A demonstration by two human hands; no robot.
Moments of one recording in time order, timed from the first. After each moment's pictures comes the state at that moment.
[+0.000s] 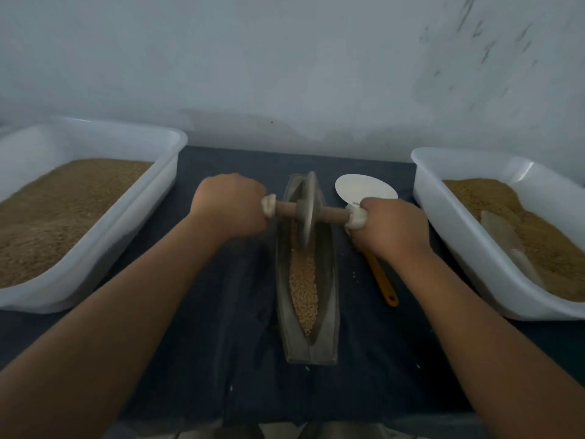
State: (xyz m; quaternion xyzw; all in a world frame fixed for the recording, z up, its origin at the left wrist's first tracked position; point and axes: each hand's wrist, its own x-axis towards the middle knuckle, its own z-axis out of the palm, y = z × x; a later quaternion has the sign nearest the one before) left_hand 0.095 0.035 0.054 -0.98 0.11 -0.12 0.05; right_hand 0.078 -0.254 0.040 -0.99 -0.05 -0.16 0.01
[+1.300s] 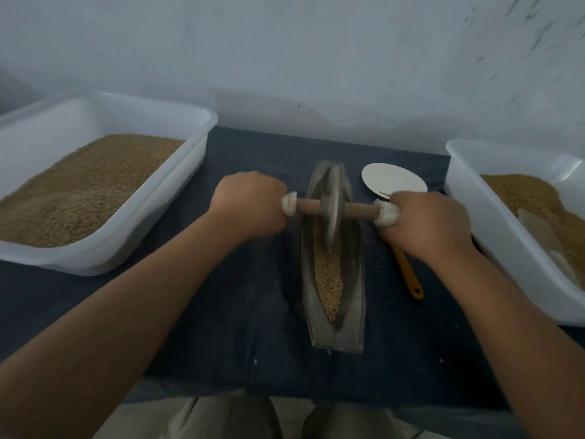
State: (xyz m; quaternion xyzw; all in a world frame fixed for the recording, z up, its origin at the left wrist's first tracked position) left_hand 0.062 0.041 0.045 -0.99 0.10 -0.11 0.01; right_hand 0.063 -0.260 0.045 -0.98 -0.10 -0.17 -0.02
